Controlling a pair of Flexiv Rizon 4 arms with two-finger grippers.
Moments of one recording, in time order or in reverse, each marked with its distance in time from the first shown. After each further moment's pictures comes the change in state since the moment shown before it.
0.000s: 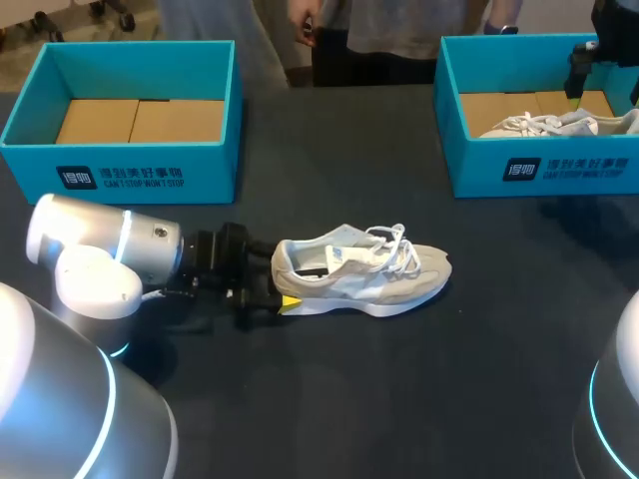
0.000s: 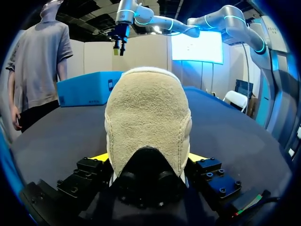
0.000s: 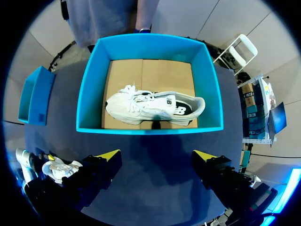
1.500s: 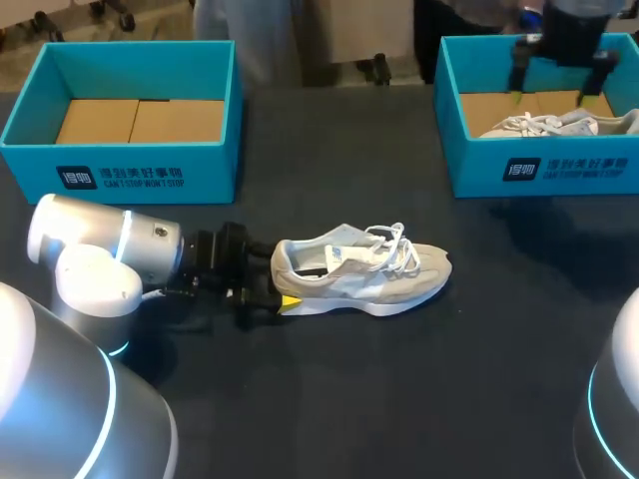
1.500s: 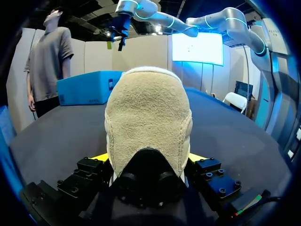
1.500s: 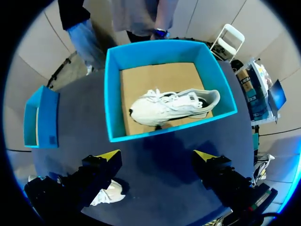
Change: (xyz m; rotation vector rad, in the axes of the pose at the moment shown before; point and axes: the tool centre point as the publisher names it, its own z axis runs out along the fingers) left arm 0.000 0.002 0.000 0.000 0.007 -0.010; right arm 0.103 -0.004 -0.023 -0.057 0.008 0.214
